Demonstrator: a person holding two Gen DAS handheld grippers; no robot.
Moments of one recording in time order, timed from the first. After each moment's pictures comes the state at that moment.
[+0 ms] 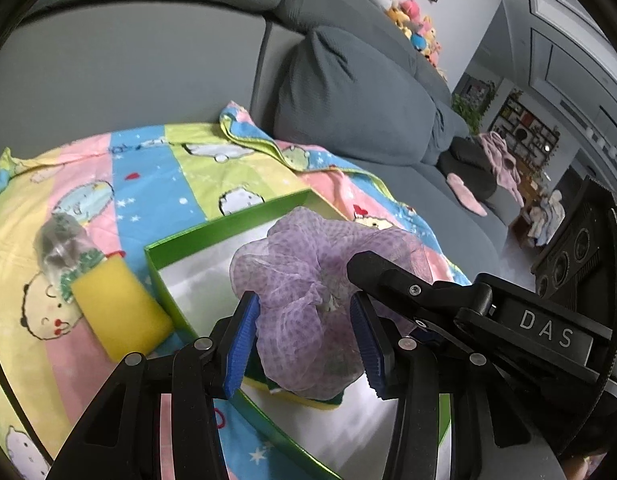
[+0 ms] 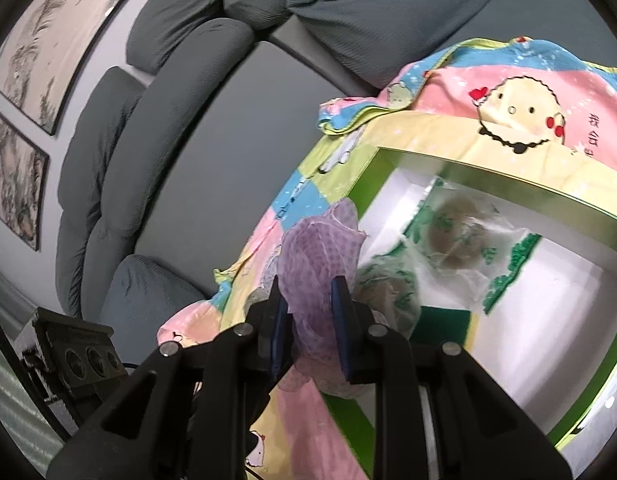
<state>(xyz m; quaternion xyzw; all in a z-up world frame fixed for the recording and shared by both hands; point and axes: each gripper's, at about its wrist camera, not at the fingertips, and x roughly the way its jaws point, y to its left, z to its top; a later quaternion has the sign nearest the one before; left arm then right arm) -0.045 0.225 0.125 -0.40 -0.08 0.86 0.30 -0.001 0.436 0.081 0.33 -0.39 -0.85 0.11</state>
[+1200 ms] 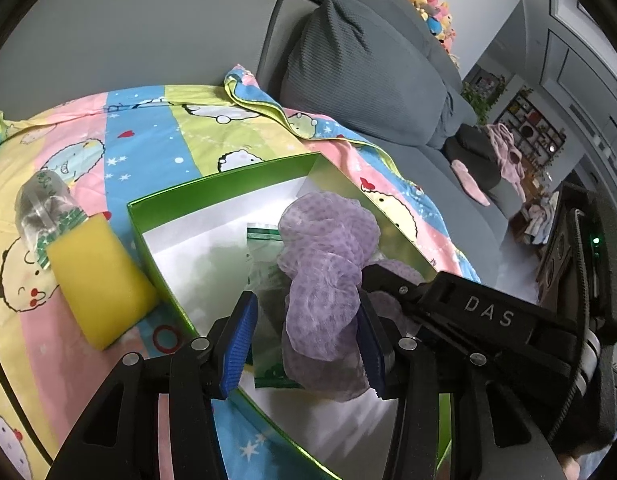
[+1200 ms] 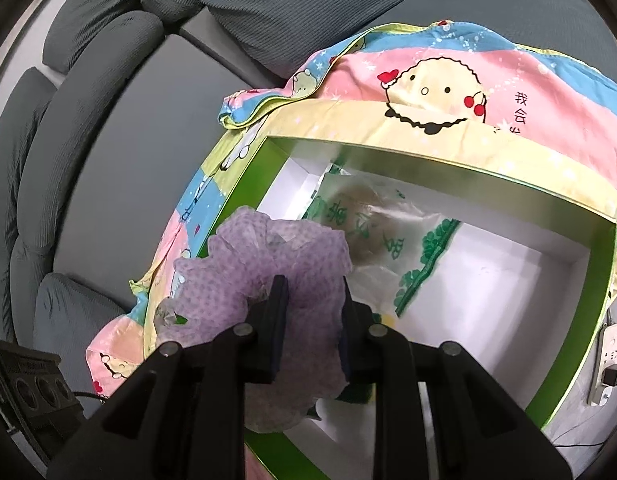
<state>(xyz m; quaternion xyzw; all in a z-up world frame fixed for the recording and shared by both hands) -0.051 0.226 0.102 -0.45 -0.10 0.84 0.30 -0.010 0.448 0.049 0.40 -0.36 -0.84 -0.04</state>
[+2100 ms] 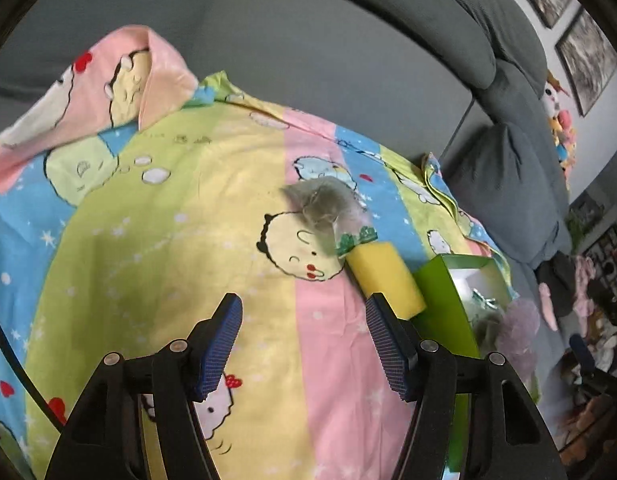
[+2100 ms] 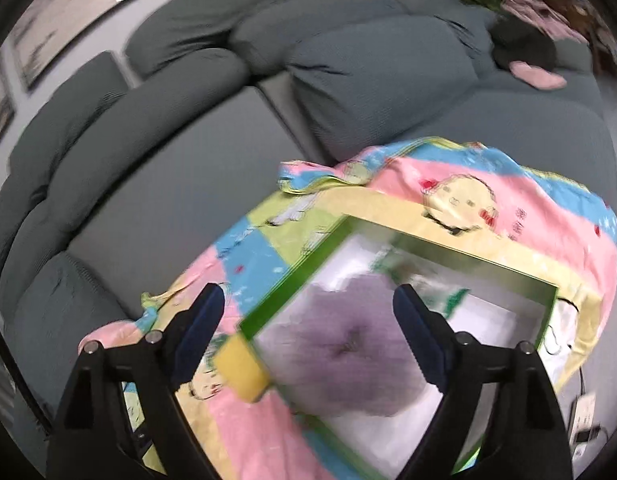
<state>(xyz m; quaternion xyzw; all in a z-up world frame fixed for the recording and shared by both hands) -0.015 0.003 0.093 -0.42 -0.24 0.87 0.06 0.036 0.379 0.140 0.27 -0.24 -0.93 -0.03</state>
